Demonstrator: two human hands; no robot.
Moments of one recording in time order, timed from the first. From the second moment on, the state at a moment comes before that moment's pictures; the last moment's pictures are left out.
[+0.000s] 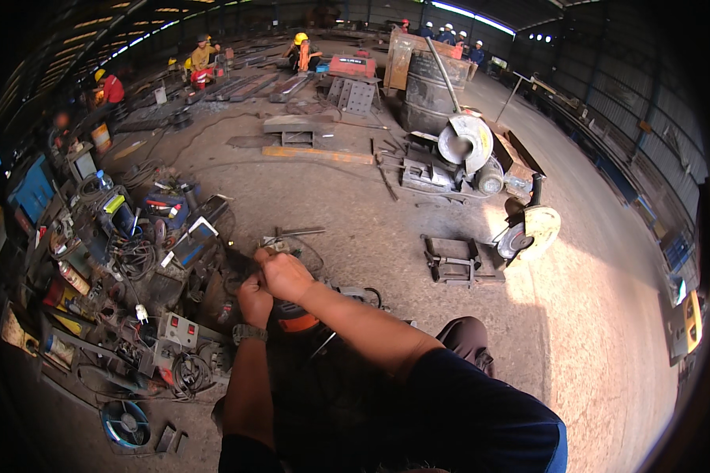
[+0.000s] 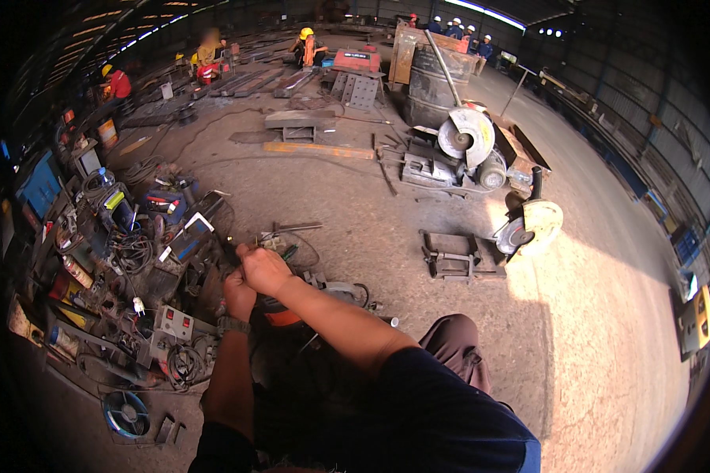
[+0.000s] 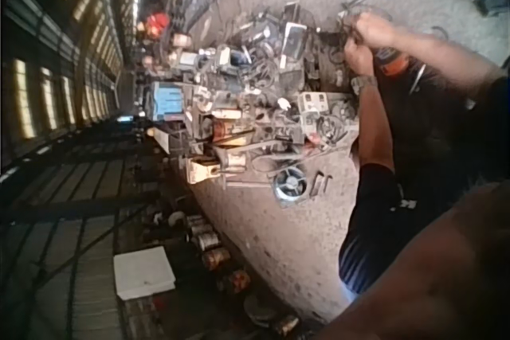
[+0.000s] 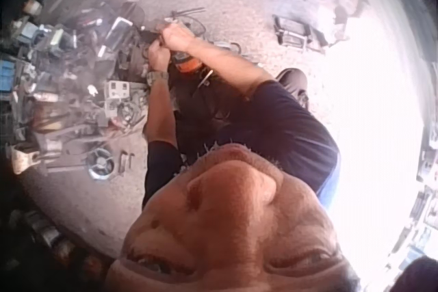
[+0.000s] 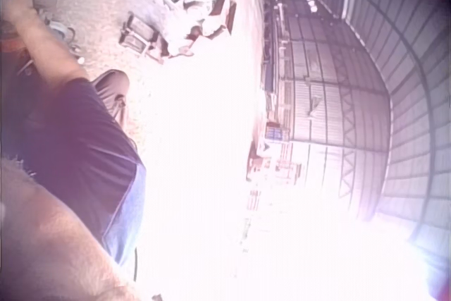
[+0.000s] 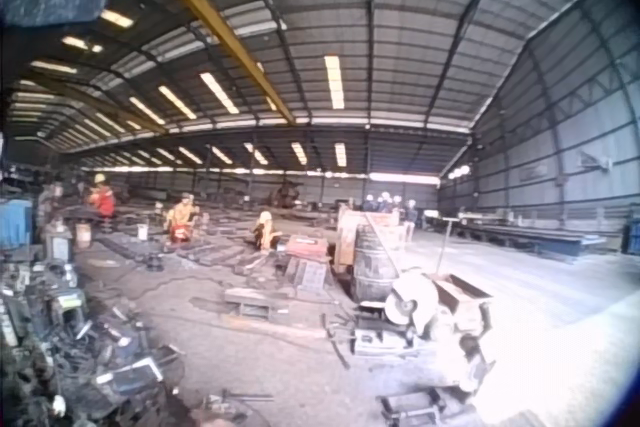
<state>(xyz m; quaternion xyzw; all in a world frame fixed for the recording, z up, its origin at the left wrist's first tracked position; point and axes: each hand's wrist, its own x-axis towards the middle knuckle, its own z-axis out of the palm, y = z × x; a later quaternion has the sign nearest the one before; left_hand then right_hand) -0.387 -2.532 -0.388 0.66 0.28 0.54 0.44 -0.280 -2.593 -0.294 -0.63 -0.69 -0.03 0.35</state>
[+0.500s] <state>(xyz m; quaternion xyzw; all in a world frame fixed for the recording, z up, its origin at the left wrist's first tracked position) -0.392 -2.541 -0.377 0.72 0.39 0.47 0.33 -0.281 -2.577 -0.323 -0.53 -0.41 0.29 0.68</state>
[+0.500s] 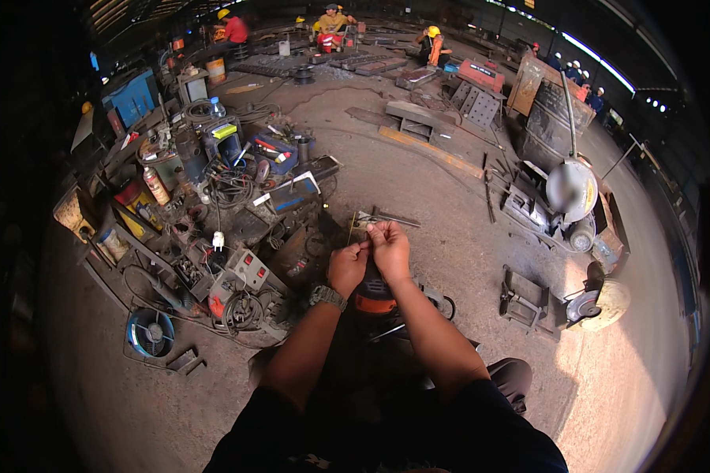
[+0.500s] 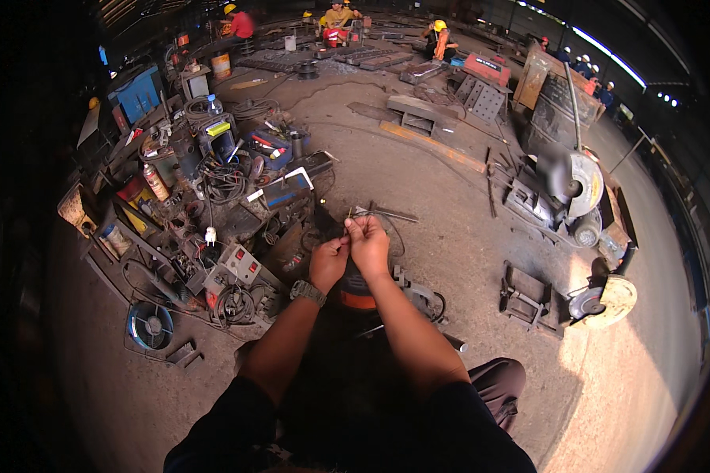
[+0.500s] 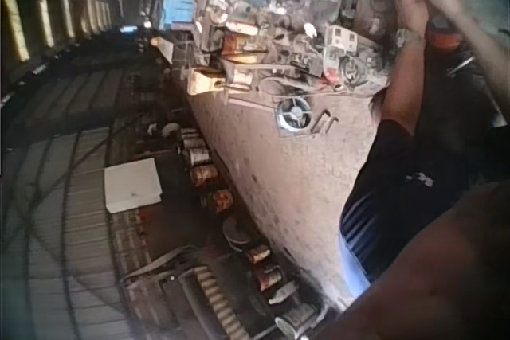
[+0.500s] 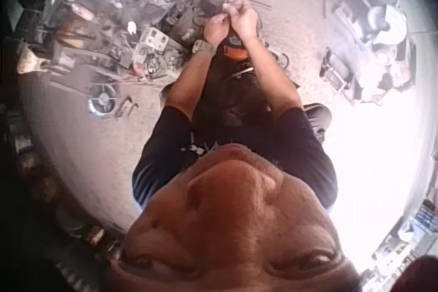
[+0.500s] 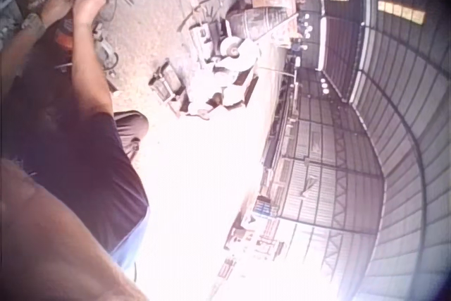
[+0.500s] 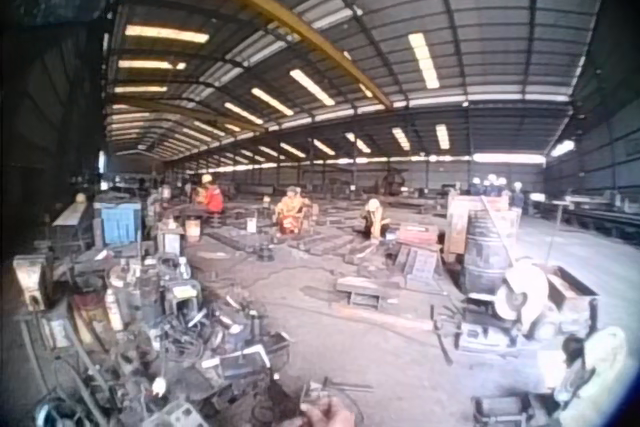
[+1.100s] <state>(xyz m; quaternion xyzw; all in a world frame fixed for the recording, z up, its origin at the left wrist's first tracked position) -0.392 -2.527 -0.393 0.76 0.33 0.47 0.31 -0.285 -2.581 -0.321 -0.40 -0.31 0.47 0.73</state>
